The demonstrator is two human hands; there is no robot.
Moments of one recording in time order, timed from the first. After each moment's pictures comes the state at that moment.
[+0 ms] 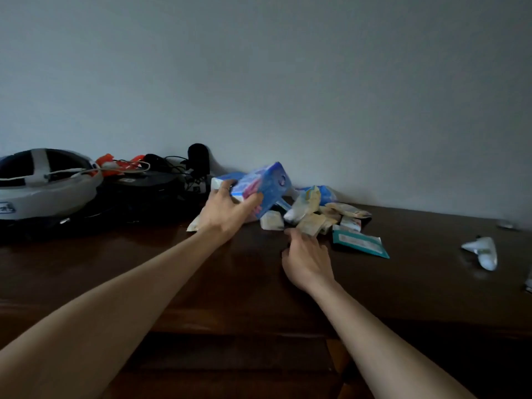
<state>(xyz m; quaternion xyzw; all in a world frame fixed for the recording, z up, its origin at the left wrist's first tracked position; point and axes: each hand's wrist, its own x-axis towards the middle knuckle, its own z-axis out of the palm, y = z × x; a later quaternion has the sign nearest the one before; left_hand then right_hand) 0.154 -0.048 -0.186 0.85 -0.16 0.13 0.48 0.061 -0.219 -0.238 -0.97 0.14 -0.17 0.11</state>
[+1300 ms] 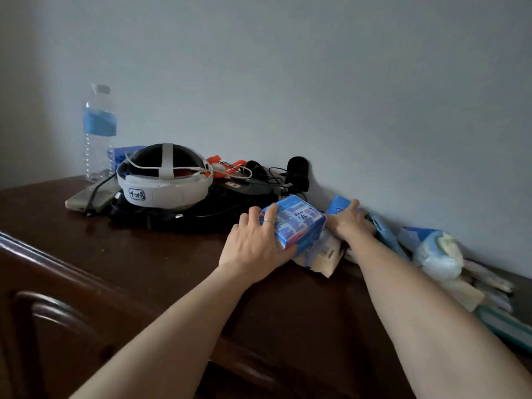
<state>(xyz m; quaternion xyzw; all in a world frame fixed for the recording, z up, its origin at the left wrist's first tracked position) 0.210 0.071 -0.248 0.93 -0.12 0.28 0.20 0.313 -0.158 -0.199 -0.94 0.25 -0.15 0.17</state>
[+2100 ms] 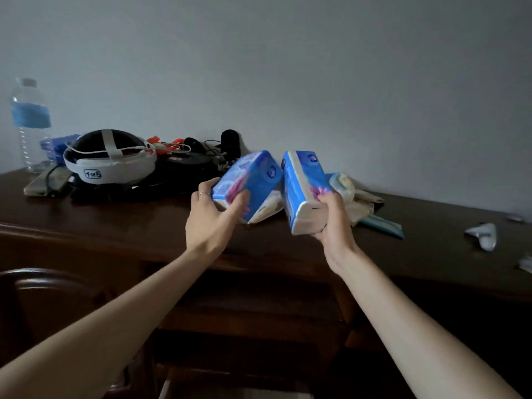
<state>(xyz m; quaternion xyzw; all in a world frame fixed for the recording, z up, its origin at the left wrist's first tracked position) 0.048 0.065 -0.221 0.76 -0.11 0.20 0.61 -0.020 -0.145 -0.192 -0.66 0.04 -0.25 0.71</state>
